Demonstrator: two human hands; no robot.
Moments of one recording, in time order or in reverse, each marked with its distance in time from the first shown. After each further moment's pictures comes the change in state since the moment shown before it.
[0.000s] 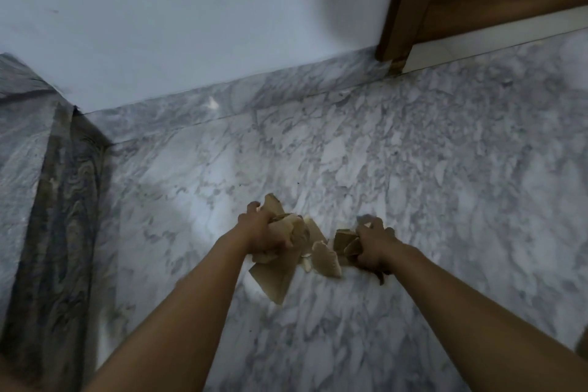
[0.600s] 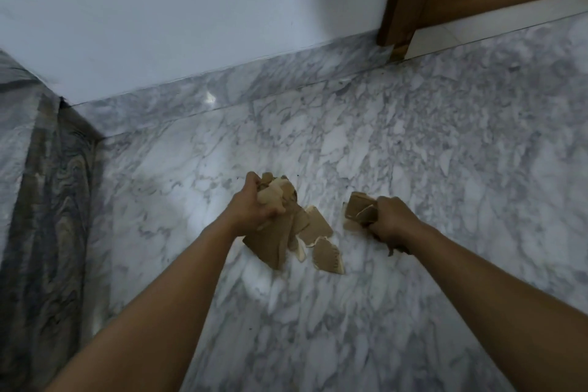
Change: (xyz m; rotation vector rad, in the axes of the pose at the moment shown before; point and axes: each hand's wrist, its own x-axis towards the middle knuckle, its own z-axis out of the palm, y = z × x) left_hand 0.010 -0.007 -0.009 -0.437 0.294 0.136; right_hand 0.020 0.017 -0.021 0.220 0.184 0.073
